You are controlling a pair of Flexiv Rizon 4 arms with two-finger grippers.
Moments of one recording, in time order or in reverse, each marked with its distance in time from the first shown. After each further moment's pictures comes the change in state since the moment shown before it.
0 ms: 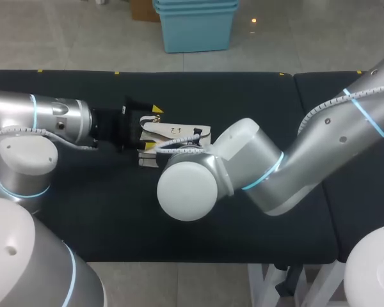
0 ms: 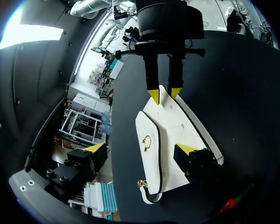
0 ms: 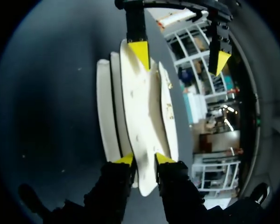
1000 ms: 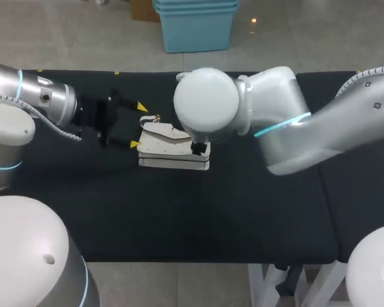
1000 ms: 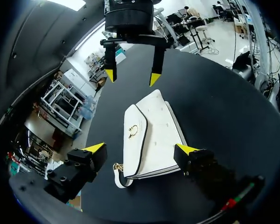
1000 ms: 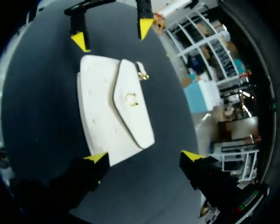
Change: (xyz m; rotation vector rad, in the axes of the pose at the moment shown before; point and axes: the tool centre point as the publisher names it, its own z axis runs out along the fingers) left arm 0.011 0.012 -0.035 -0.007 0.199 -0.371; right arm -0.070 -0.024 -0.024 0.080 0.222 0.106
